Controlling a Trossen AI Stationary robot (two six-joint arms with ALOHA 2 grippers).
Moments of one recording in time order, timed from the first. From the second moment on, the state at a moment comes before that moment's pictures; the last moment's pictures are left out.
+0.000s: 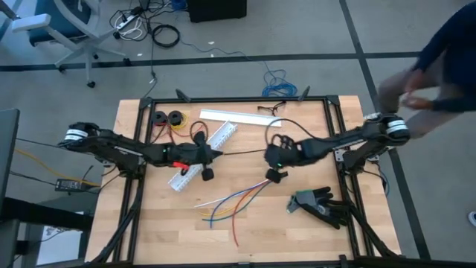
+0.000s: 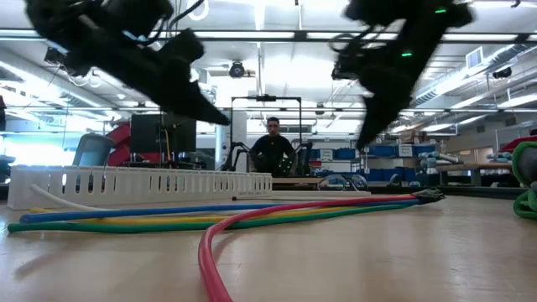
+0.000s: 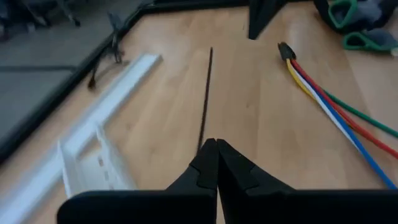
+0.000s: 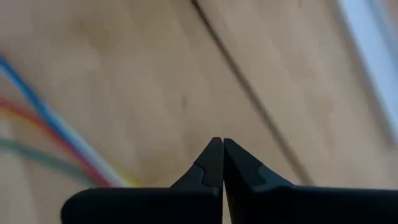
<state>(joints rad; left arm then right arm) -0.03 1.33 0.51 0.37 -0.33 0.02 0.12 1.46 0.89 -0.48 0.35 0.42</state>
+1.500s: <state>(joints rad) 0.24 1.74 1.12 -0.50 0.08 0.18 0.19 1.36 0.63 -0.08 0.48 0.41</state>
